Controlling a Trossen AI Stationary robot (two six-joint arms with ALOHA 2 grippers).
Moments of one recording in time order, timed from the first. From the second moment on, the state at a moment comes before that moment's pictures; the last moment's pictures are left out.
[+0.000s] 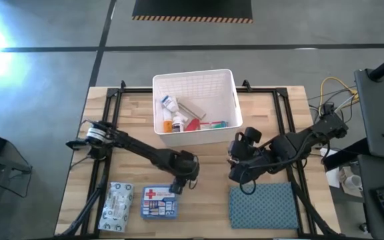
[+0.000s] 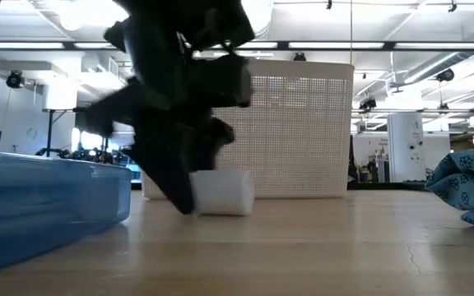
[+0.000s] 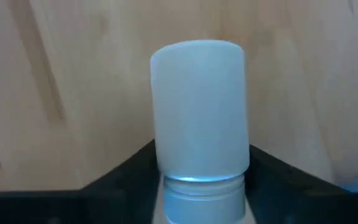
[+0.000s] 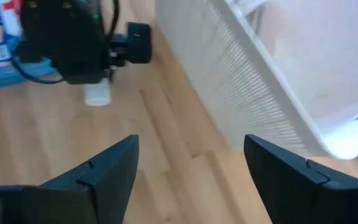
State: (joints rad) left arm -0.25 1.93 1.24 -0.48 0.02 0.05; right arm 0.47 1.58 1.69 -1.33 0.55 0.76
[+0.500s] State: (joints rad) left arm -0.21 1.33 1.35 -0.45 -0.49 -0.09; right arm 0.43 1.45 1.71 -1.30 0.85 0.58
